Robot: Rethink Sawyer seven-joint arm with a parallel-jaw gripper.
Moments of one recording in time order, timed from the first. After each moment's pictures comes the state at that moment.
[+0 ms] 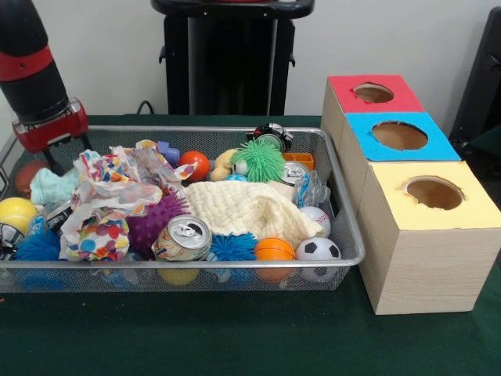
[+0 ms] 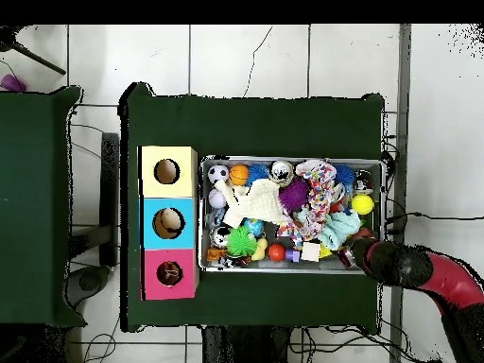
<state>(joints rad) -1.26 -0.40 0.64 1.66 -0.73 0.74 0.96</state>
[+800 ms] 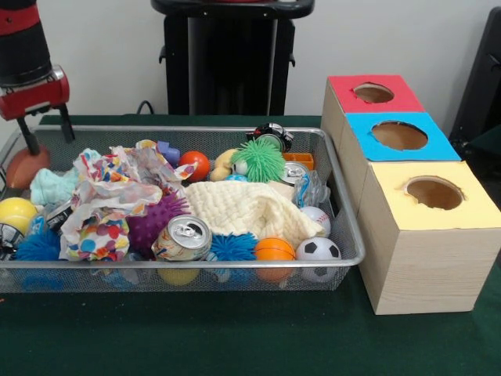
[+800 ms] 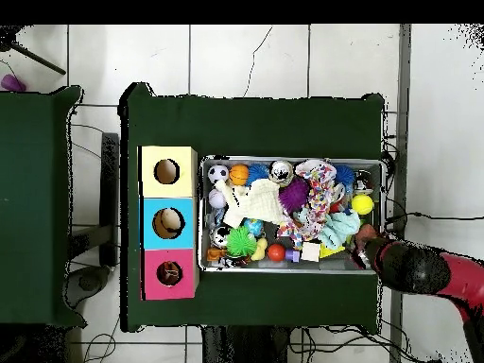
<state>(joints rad) -1.26 -0.57 0.66 1.73 -0.74 0.74 0.96</state>
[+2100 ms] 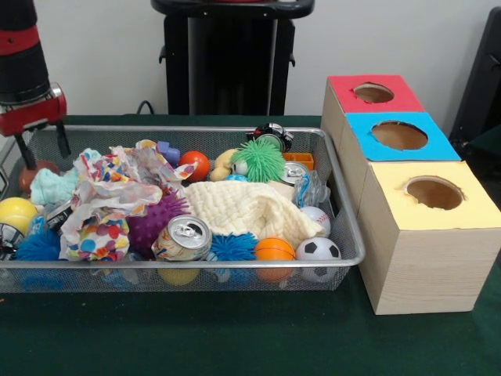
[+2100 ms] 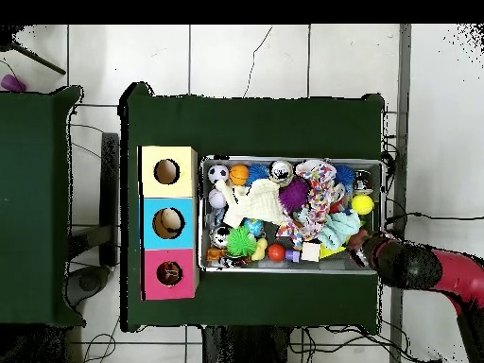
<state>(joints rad) -1.25 -0.49 0.66 1.68 -0.83 0.74 0.96</state>
